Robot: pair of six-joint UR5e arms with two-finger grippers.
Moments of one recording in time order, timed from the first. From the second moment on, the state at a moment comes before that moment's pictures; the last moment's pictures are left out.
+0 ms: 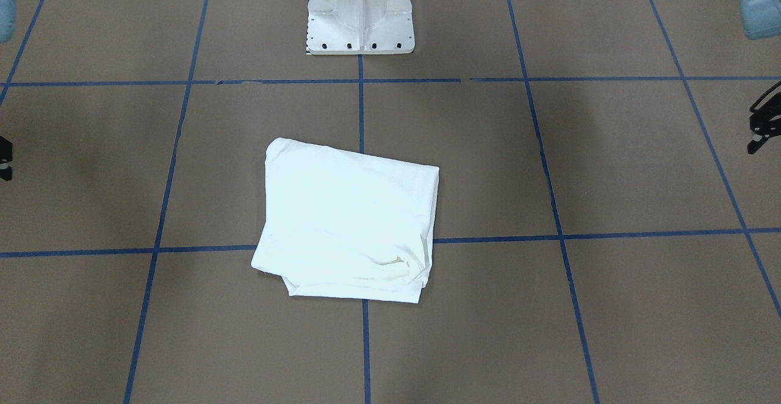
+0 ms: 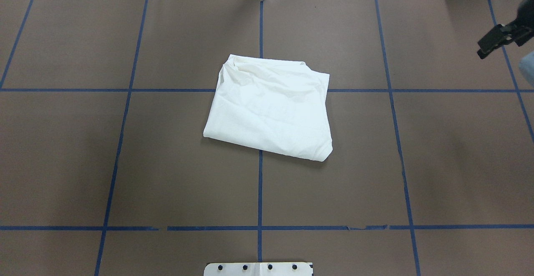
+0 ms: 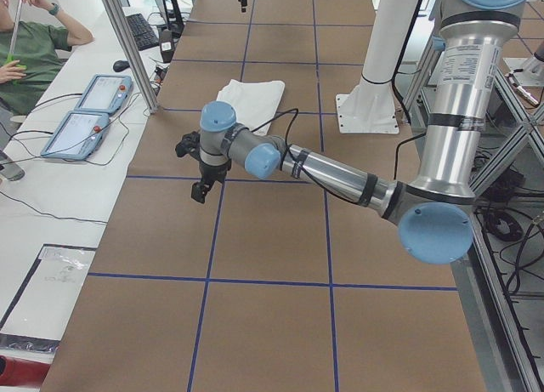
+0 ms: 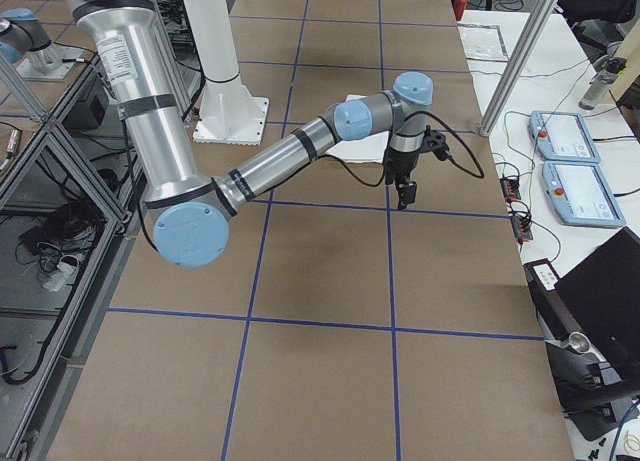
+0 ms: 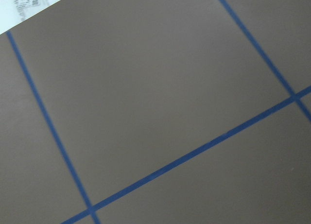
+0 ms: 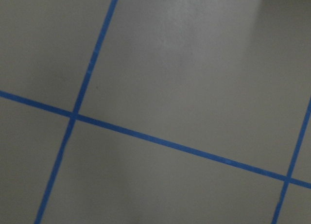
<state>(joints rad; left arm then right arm) -1.42 -1.60 -1.78 -1.79 -2.25 0.10 1.29 -1.34 1.88 -1.85 2.21 0.06</state>
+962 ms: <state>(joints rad) -1.63 -1.34 -1.77 -1.79 -2.38 0.21 1.58 -1.75 1.87 -1.71 2.29 -0.17</state>
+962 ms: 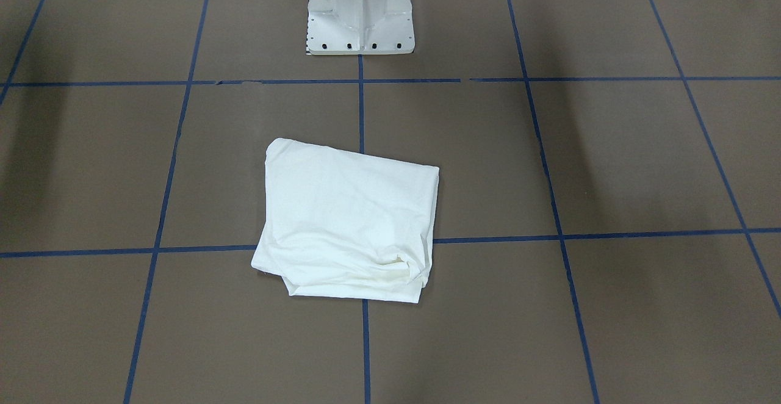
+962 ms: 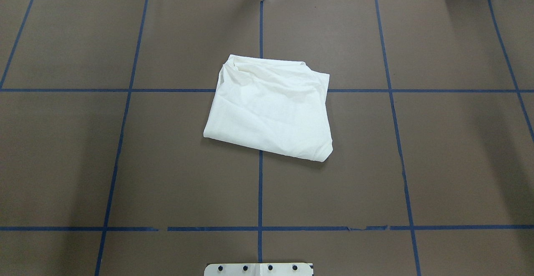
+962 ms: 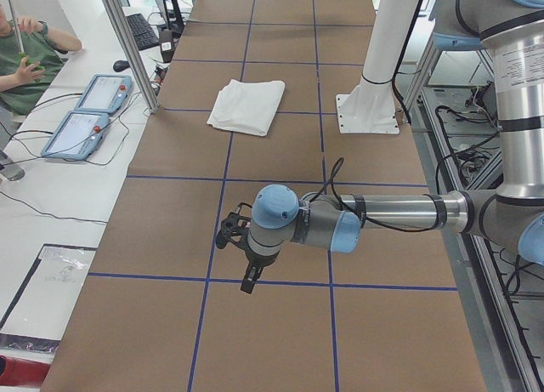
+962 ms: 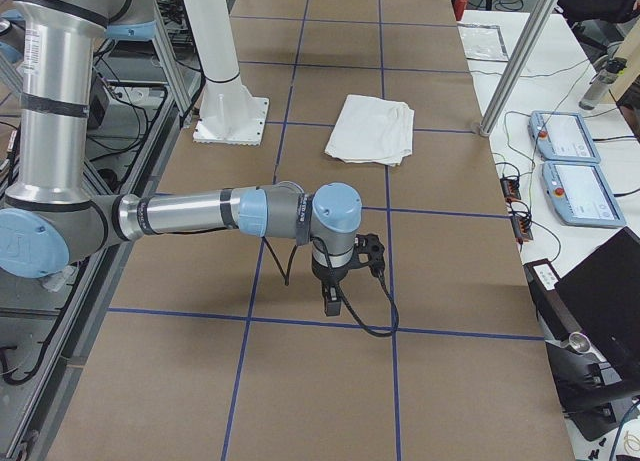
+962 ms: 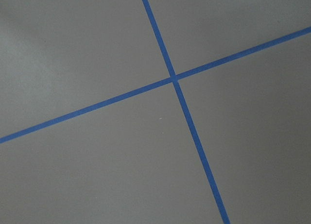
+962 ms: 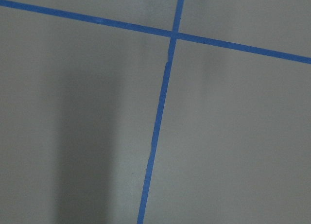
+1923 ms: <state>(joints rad) -1.63 -1.33 -1.77 -1.79 -2.40 0.05 1.57 -1.79 1.84 -1.55 2.29 -0.04</state>
